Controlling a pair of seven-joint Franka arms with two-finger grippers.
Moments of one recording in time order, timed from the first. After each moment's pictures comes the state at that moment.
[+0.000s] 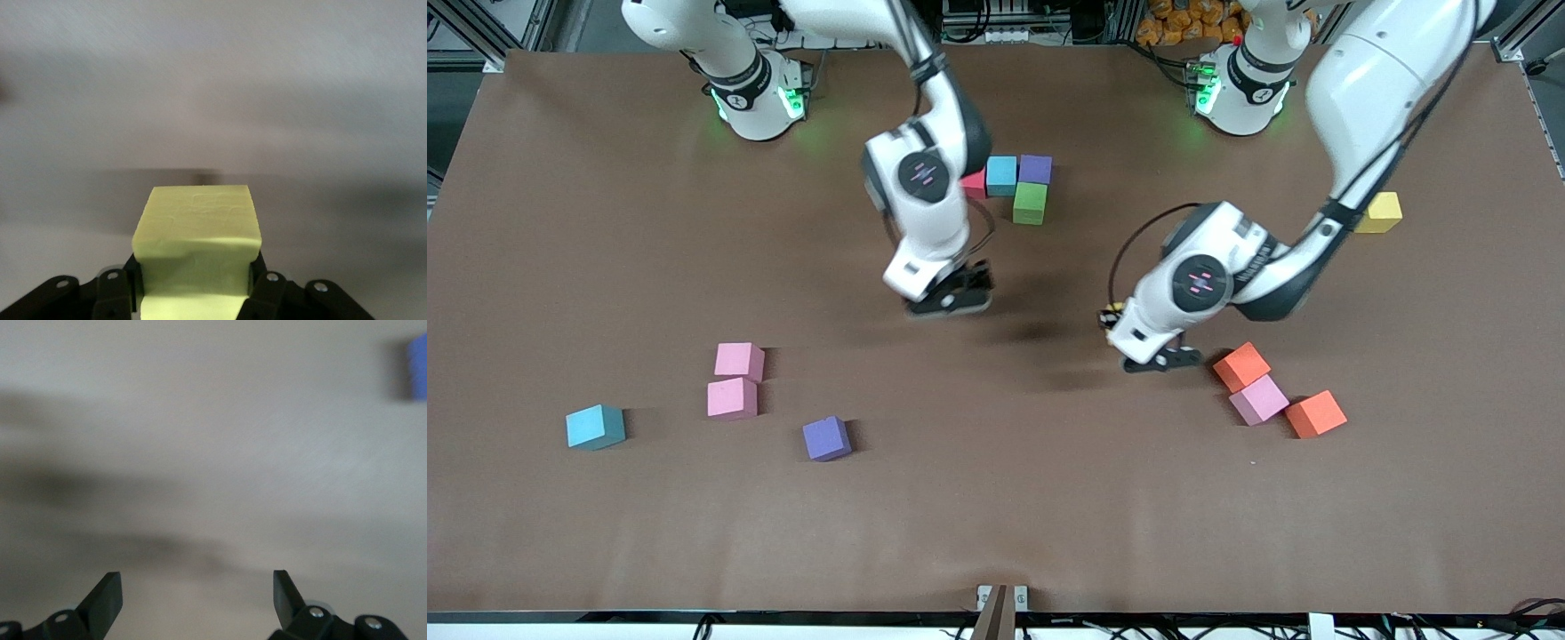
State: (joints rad) left arm 0.10 0.64 -0.72 -1.82 0.33 2.14 -0.87; right arm 1.24 0.59 -0.65 -1.80 0.39 2.33 0.20
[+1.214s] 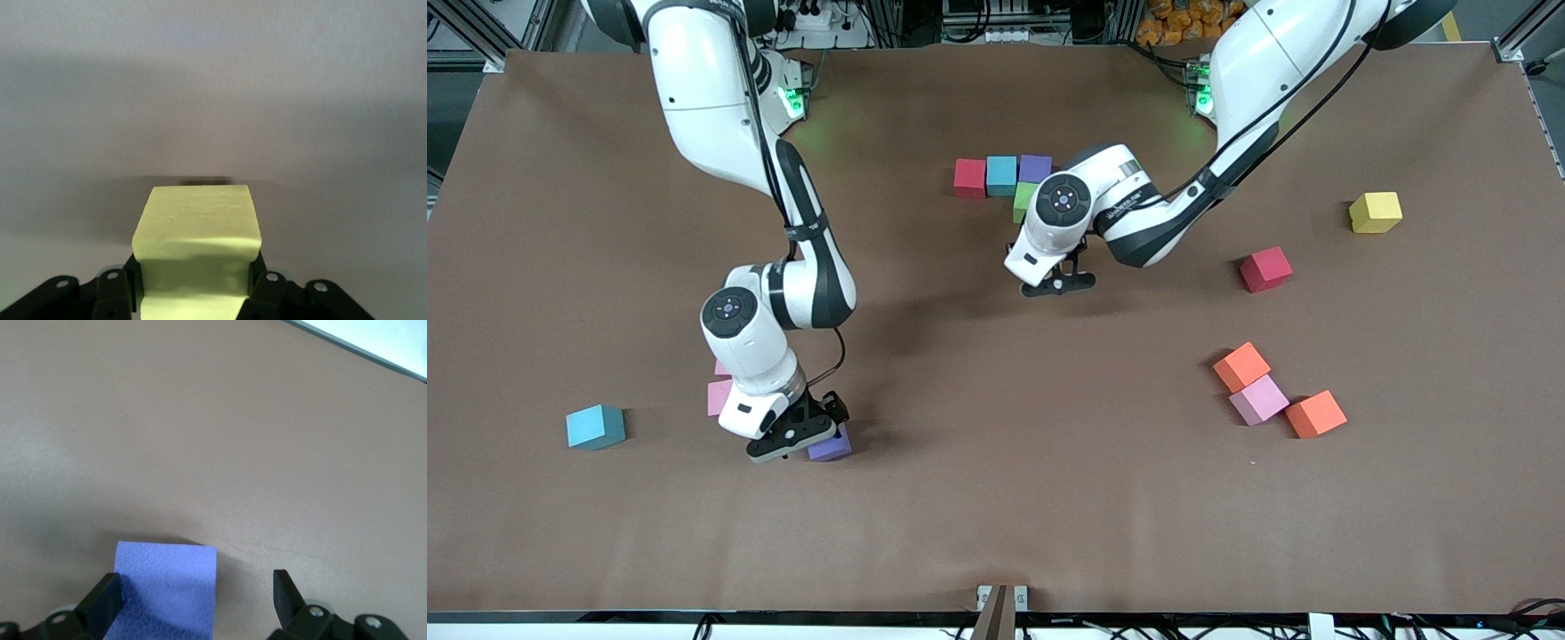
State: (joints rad) left arm -0.10 0.66 -0.77 -1.92 0.32 2.24 -1.16; right arm 0.66 0.78 -0.41 -1.67 0.39 2.73 -0.34
